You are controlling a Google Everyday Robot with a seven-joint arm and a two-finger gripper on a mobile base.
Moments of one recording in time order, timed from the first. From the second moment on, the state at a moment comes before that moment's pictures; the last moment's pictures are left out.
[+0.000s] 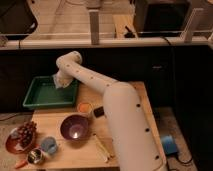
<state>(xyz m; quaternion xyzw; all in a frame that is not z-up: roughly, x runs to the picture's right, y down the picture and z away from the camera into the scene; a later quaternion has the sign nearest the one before) -0.287 -0.031 0.919 -0.06 -0.30 -0.55 0.78</state>
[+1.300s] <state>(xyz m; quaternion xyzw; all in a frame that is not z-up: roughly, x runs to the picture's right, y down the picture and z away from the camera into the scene) -0.327 -0.006 0.965 -0.14 -0.29 -0.57 0.76</state>
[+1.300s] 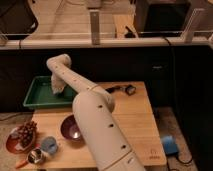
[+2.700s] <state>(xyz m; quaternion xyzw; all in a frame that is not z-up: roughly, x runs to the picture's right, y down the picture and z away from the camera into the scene) -0.244 0.042 0.932 -0.18 -0.29 -0.56 0.75</state>
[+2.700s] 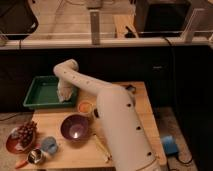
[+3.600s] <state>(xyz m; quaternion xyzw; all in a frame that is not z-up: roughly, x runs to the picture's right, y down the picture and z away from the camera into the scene) -0.242 -0.029 0.969 -0.18 -0.25 -0.52 0.79</state>
